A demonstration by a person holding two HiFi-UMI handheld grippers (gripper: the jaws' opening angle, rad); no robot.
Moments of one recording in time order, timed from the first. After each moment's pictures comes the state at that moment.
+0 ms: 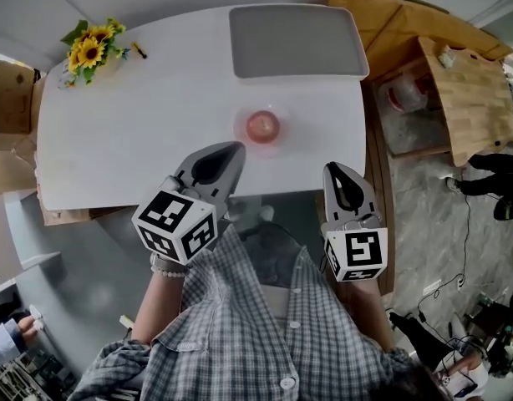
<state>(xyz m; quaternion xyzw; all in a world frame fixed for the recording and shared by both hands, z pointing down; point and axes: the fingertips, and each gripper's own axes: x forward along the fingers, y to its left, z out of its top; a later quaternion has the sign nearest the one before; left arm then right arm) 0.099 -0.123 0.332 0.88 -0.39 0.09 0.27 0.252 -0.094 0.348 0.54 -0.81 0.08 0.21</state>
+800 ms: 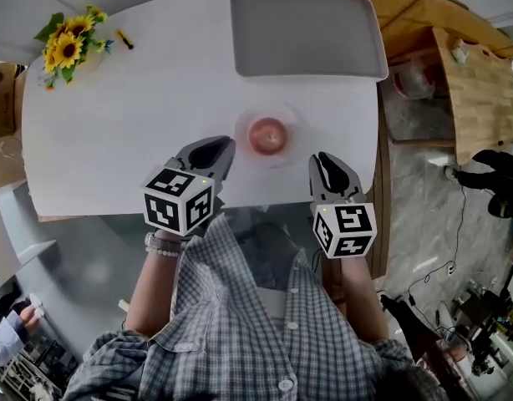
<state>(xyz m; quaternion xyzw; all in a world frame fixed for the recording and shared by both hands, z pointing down) 0.073 -0.172 0.448 0.83 -0.38 0.19 0.37 0.237 -0.147 0.448 0.52 -0.78 0.24 0.26</state>
